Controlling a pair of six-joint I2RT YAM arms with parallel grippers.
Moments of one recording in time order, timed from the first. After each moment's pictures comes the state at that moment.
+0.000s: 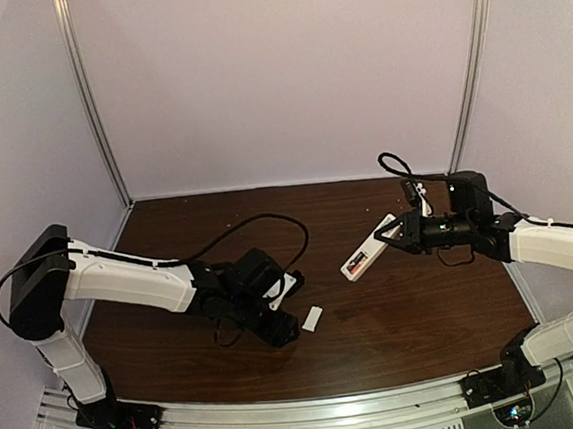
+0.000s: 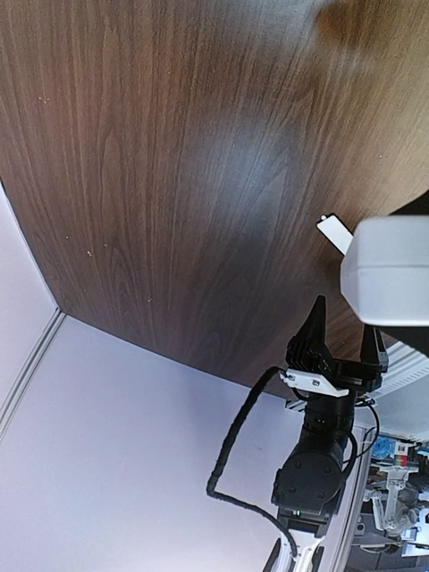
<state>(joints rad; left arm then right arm) -1.07 1.73 1.01 -0.30 0.04 -0.31 0.42 1.19 0.70 0.03 -0.62 0.69</state>
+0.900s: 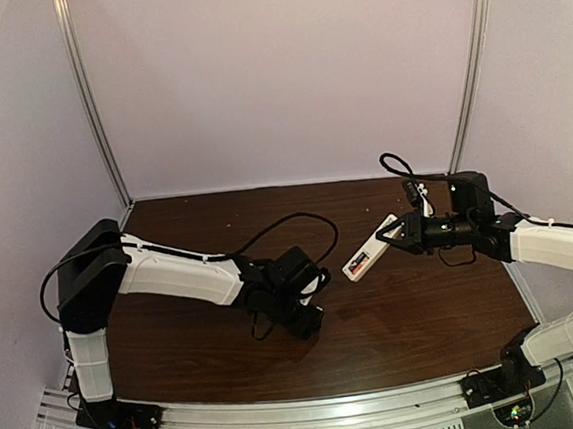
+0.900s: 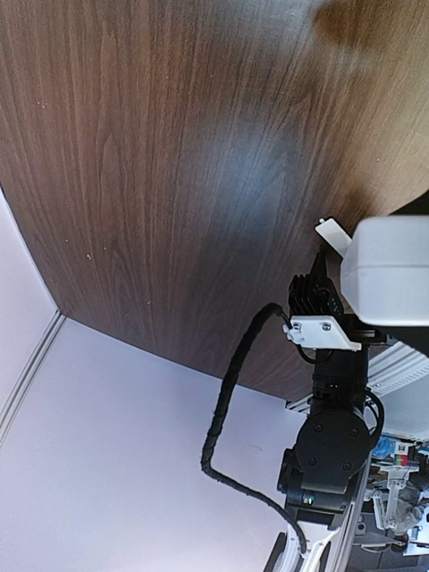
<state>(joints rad) -1.11 2.00 1.28 -0.36 -0.04 -0.32 0.40 1.19 0.69 0.02 -0.63 0.68</state>
